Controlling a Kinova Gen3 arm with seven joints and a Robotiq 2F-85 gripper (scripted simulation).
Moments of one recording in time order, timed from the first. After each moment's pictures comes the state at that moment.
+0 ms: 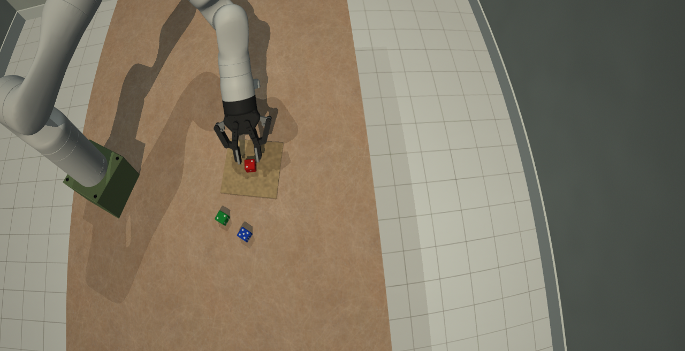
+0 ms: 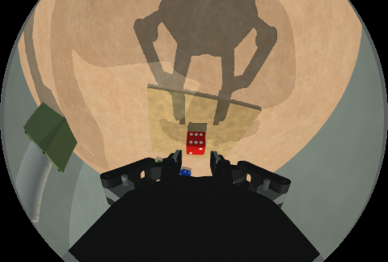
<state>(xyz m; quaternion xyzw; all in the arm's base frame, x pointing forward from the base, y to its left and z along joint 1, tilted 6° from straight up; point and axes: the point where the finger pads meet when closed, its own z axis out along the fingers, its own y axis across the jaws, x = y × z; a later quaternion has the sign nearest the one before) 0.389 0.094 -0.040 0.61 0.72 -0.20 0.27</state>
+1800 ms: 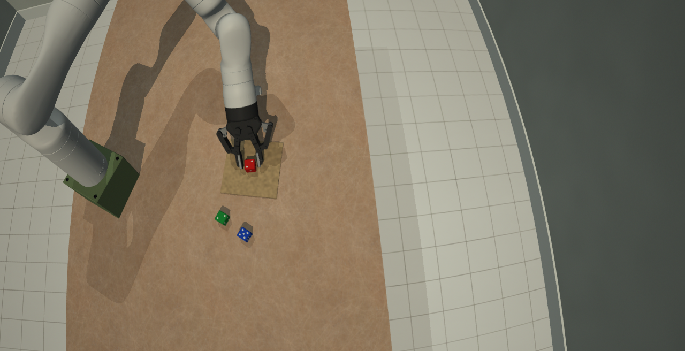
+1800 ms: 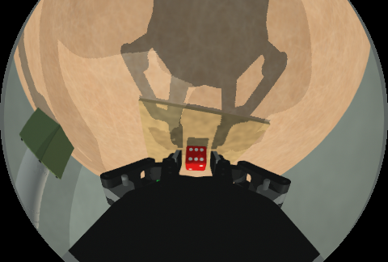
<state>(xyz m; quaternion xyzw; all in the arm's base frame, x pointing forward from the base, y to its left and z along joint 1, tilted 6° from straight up) 0.390 0.094 -0.066 0.61 0.72 -0.20 0.28</state>
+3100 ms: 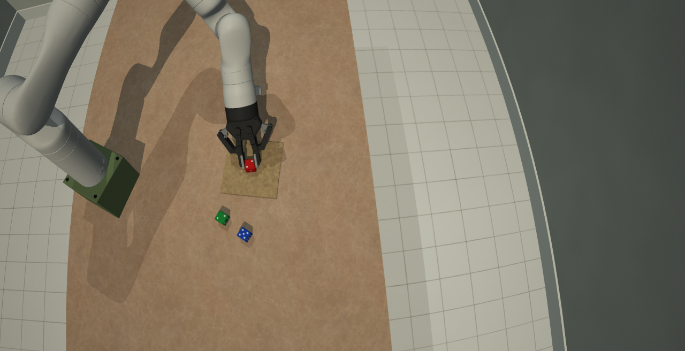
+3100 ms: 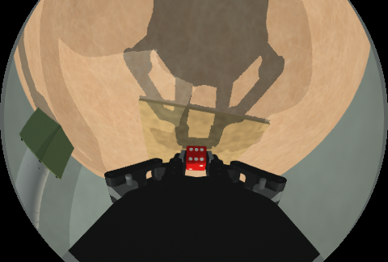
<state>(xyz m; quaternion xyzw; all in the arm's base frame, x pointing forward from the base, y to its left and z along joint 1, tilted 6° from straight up) 0.390 0.094 -0.066 0.61 0.72 -0.20 0.28</state>
